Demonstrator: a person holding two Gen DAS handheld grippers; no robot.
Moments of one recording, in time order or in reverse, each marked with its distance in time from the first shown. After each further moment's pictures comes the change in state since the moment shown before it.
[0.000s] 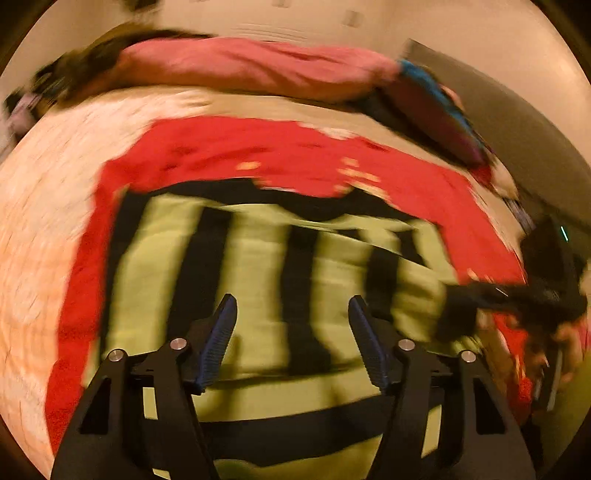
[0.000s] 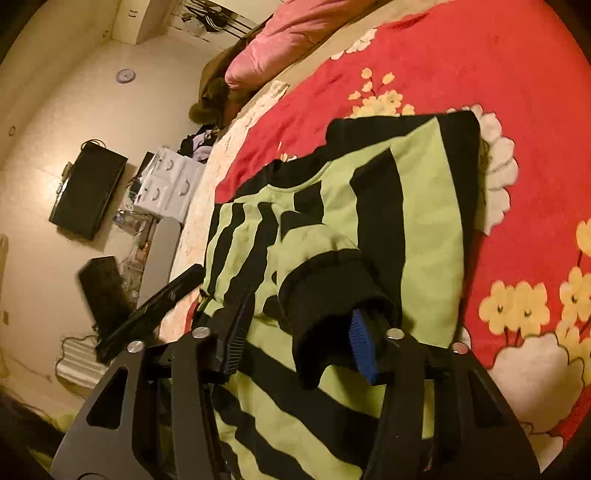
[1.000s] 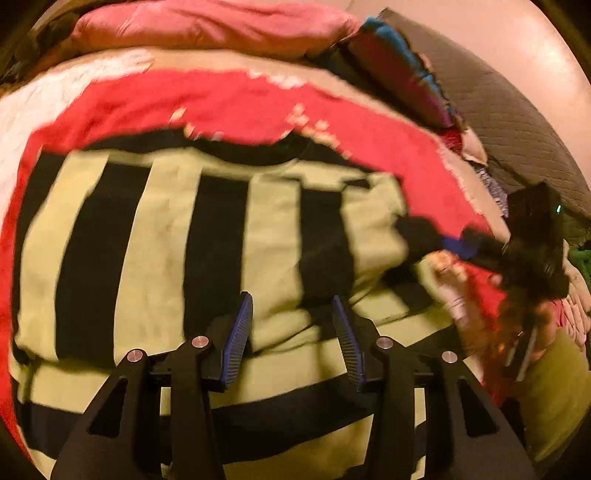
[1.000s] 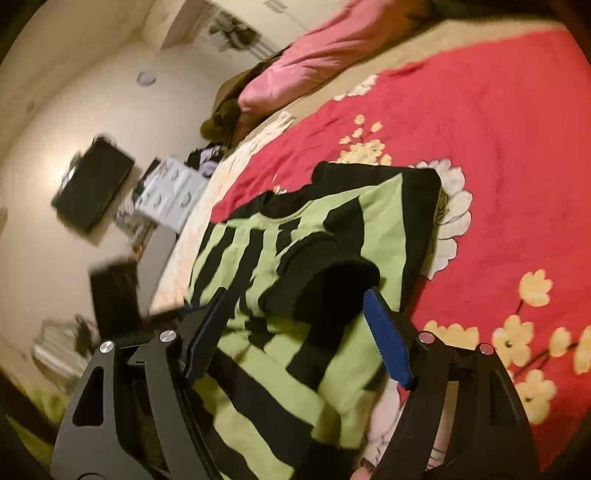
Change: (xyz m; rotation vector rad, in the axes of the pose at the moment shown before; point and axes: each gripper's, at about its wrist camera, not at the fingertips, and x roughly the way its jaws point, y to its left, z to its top) left arm 0.034 -0.019 -0.004 -0.009 0.123 -0.151; right arm -0.026 -0.021 -0.002 -0.153 -0.113 -0.020
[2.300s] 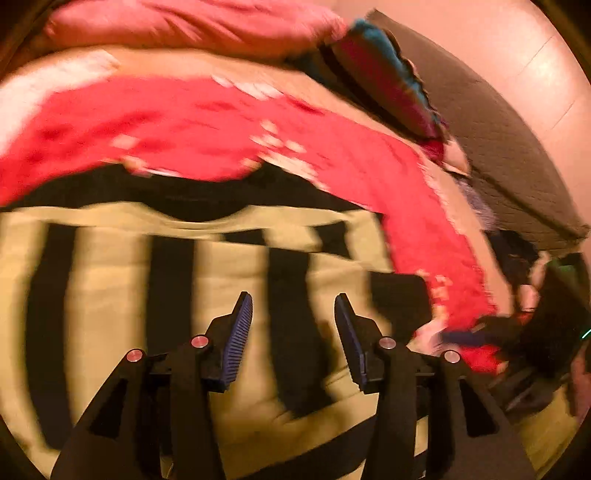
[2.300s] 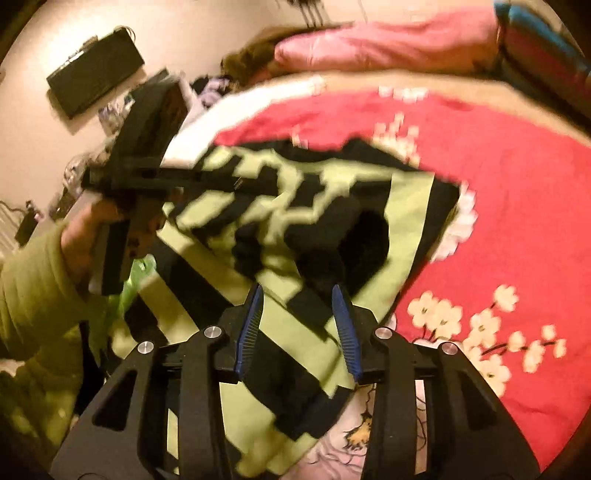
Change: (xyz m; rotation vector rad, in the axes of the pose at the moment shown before) left arm 0.031 -0.002 0.042 -0.021 0.000 -0.047; right arm -0.014 0.070 -0.034 -0.368 0.091 -0.212
